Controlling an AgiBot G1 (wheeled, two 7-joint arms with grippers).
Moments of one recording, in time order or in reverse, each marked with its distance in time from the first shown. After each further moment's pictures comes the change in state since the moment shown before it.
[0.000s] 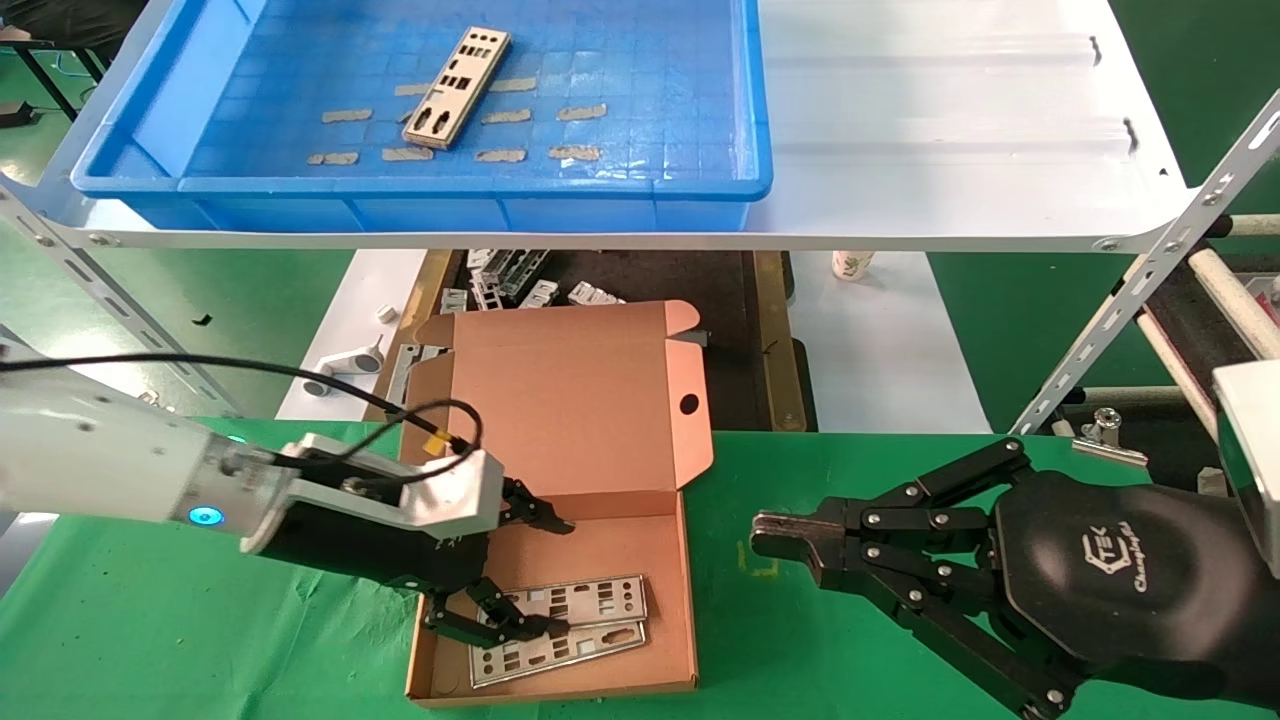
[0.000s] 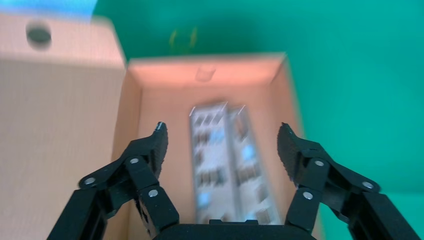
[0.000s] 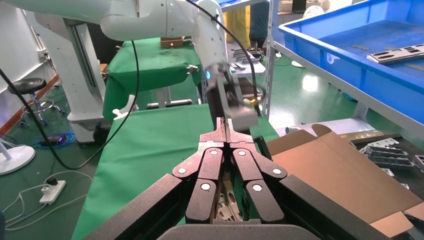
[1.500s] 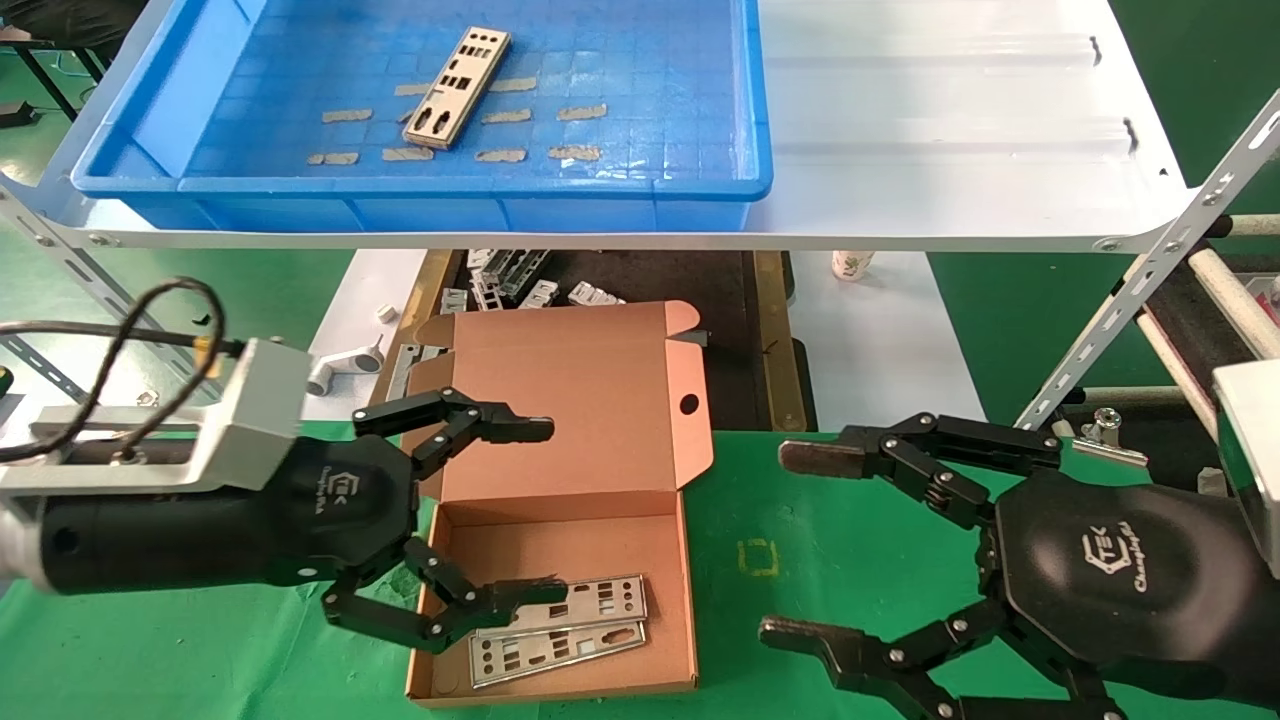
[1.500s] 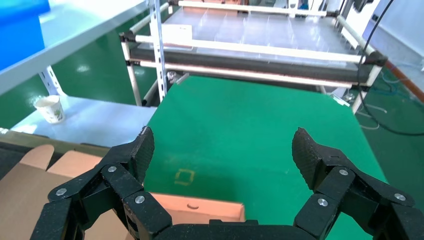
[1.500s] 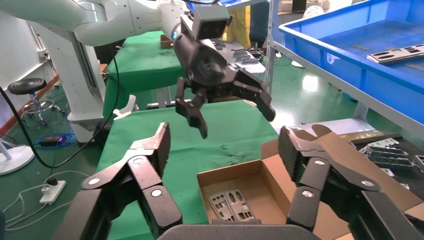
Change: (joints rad) left arm 0.304 -0.255 -0.323 -0.436 -0.419 0.013 -0.236; right arm 0.000 0.000 -0.001 0.000 0.001 0.000 0.000
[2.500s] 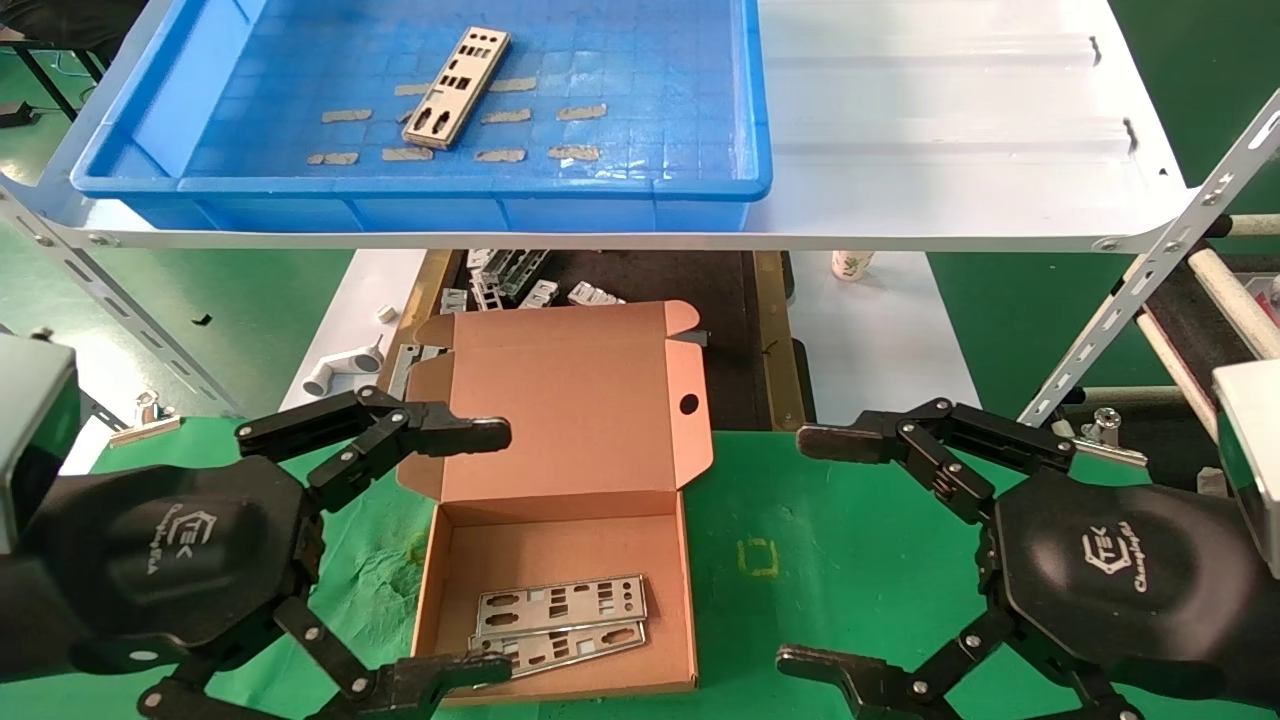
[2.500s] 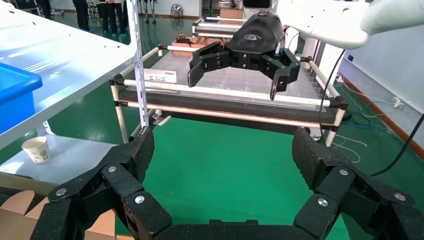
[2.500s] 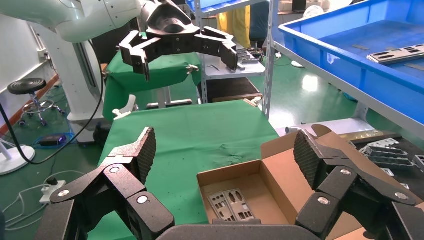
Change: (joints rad) left arm 0.199 -0.143 -0.179 -0.286 -0.210 -0.033 -0.130; right arm 0.000 0.000 0.000 0.000 0.001 0.000 0.000
